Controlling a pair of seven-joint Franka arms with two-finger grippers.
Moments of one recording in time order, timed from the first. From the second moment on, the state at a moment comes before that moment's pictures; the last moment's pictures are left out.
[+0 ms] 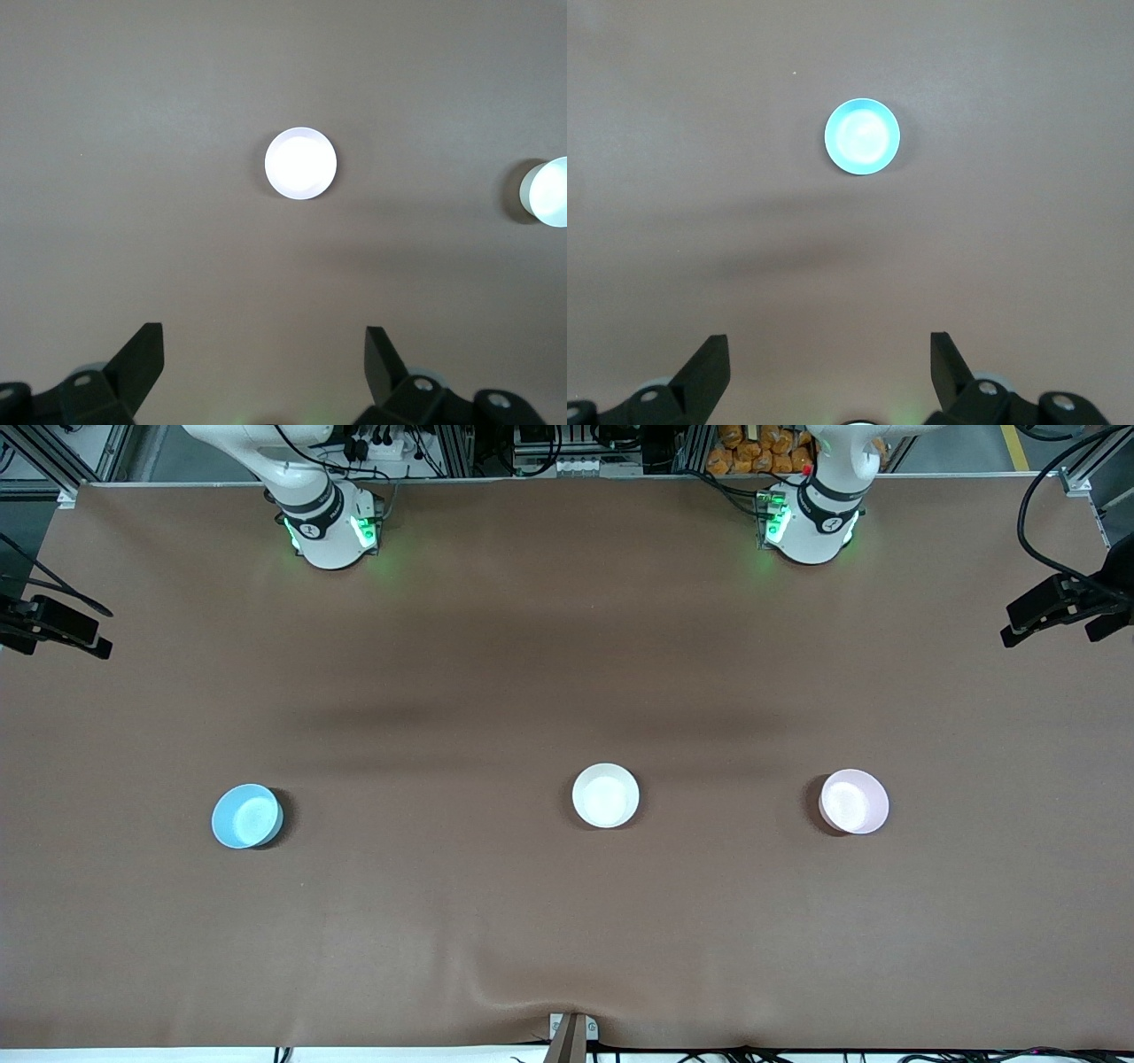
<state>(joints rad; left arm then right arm) 0.06 -0.01 -0.07 -1.50 0.01 1.48 -0.08 -0.05 0.01 -0.06 -1.51 0.04 1.45 -0.01</state>
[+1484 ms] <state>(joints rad) 0.04 0.02 -0.08 -1.47 0.01 1.49 -0.08 -0.05 0.01 -0.06 -1.50 0.04 1.45 -0.01</state>
